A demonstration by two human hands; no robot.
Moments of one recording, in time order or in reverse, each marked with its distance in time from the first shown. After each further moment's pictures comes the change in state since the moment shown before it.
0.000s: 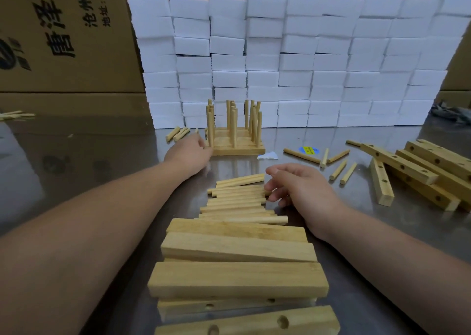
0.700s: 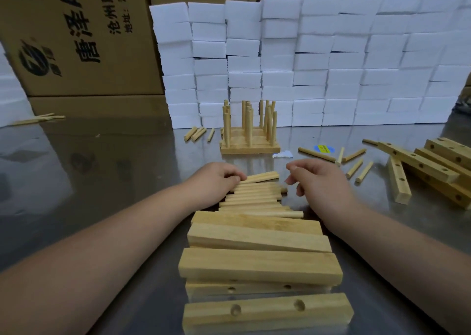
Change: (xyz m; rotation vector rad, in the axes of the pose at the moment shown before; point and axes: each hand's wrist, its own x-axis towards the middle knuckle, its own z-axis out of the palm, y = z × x) left_hand -0.094 0.016 -0.030 -0.249 -0.361 0.159; right_hand 0.002 0.004 -0.001 -0.306 0.175 -0.153
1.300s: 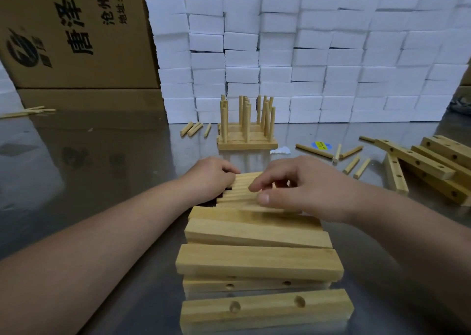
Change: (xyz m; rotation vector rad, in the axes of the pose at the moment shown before) left_hand 0.005 0.001 0.002 -0.017 0.022 -0.065; right_hand -0.023 -0.053 -0.015 -0.305 -0.691 -0.294
